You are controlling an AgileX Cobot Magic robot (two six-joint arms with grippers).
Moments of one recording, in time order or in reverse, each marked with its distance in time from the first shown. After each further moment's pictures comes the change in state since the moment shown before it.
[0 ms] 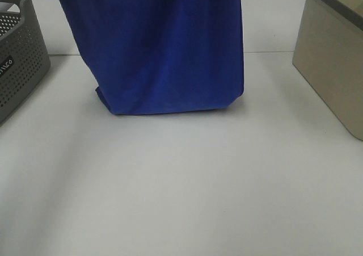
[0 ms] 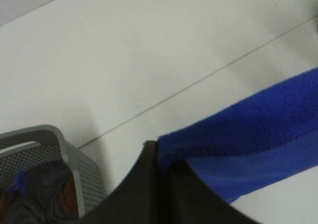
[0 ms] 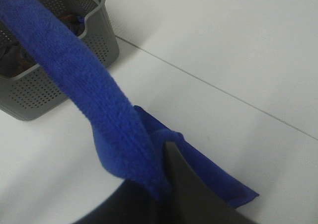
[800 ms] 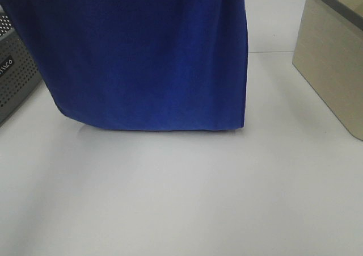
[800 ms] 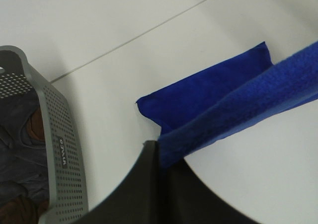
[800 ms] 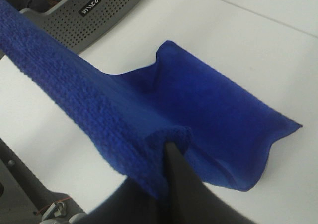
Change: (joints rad) left arm 0.000 -0.352 0.505 -0.037 0.001 -0.017; right arm 0.000 -0.221 0.427 0.091 -0.001 0.001
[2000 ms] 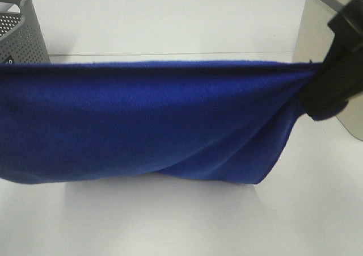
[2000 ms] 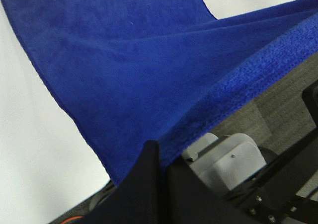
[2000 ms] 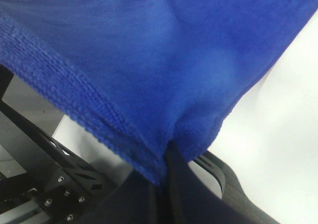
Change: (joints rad) left arm -0.001 -0.459 0.786 -0.350 -0.007 -0.076; right arm 0.005 -0.453 0.784 0.035 -0.008 0.000
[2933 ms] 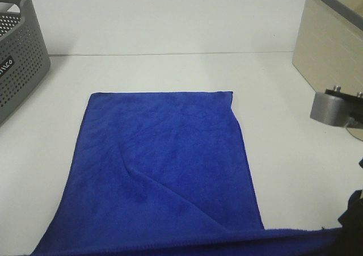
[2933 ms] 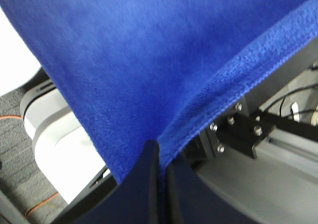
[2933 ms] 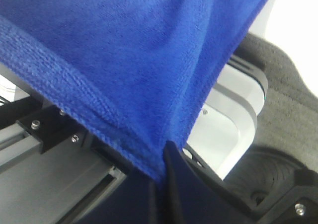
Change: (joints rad) left arm -0.058 -0.002 0.444 -0.144 -0.007 0.060; right arm 0.000 -0.054 0.422 0.081 -0.010 0.000
